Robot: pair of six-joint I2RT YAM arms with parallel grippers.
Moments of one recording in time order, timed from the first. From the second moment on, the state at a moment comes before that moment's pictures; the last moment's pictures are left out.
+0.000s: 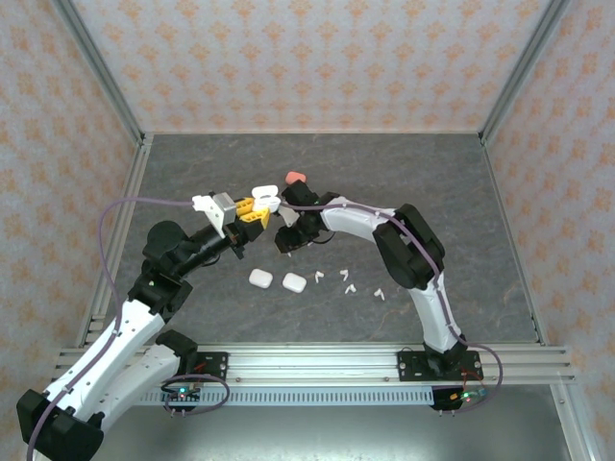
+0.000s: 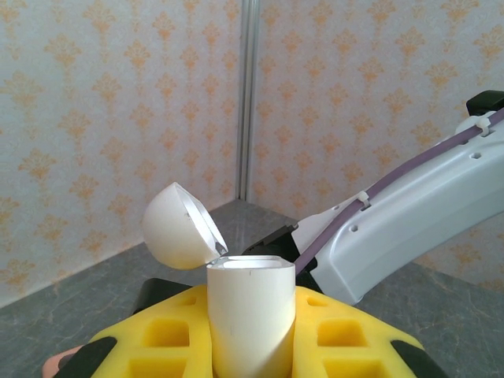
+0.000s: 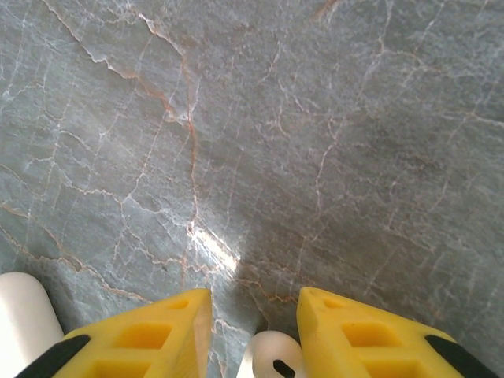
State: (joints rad) left arm -0.40 0.74 0.62 0.21 0.45 -0.09; right arm 0.74 2.16 1.57 -0.57 -0.34 0.15
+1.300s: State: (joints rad) left arm -0.41 0.74 0.61 0.24 0.44 -0.12; right arm 0.72 1.54 1.31 -0.34 -0.09 0.23
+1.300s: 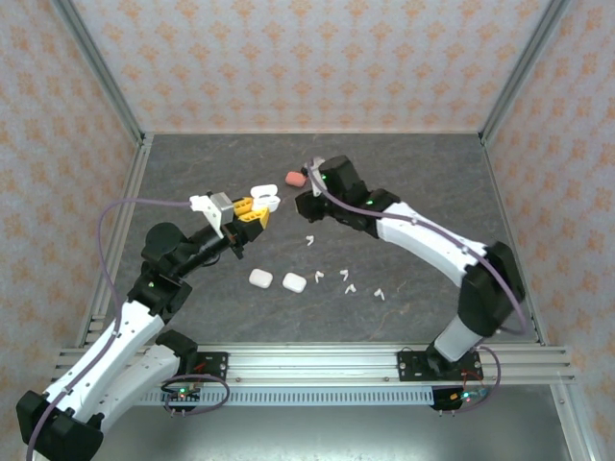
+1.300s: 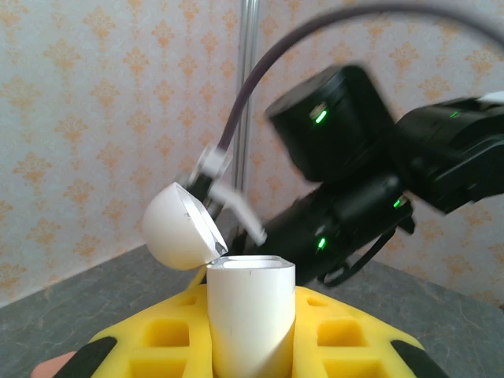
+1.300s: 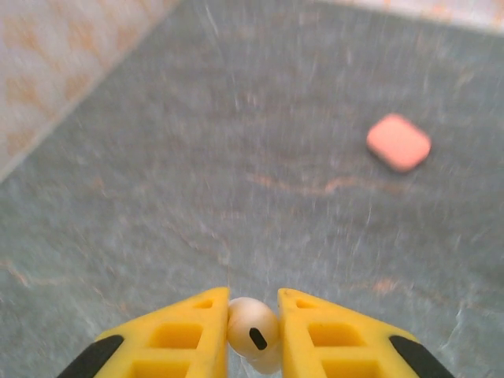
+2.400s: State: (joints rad) left arm -0.41 0.81 0.60 0.29 0.44 -0.15; right arm 0.85 1.33 1.22 0.04 -0.19 0.22
